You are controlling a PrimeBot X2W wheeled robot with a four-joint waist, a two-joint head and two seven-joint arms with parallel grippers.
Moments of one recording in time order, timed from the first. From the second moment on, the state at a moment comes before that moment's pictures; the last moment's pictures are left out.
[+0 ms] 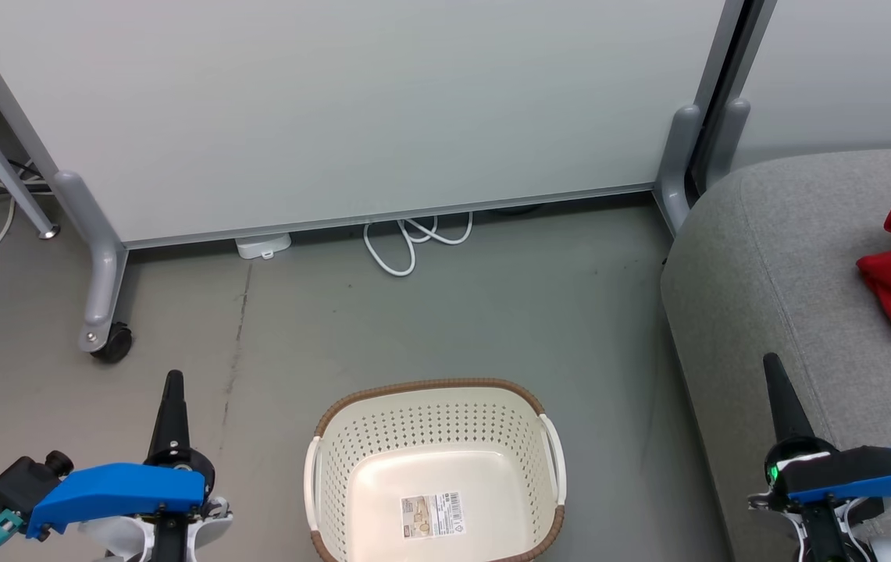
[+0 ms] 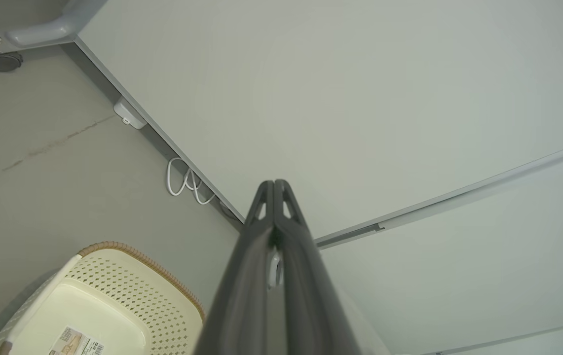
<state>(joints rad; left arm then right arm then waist) -0.10 0.05 0.06 0.28 -1.11 -0.11 -0.01 -0.12 -0.05 -0.09 0.27 1.09 0.13 -0.02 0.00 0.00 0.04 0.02</state>
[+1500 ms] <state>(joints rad) -0.10 0.05 0.10 0.25 -1.50 -0.12 0.09 -0.12 -0.05 -0.11 0.25 1.49 0.13 0.09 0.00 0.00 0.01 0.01</state>
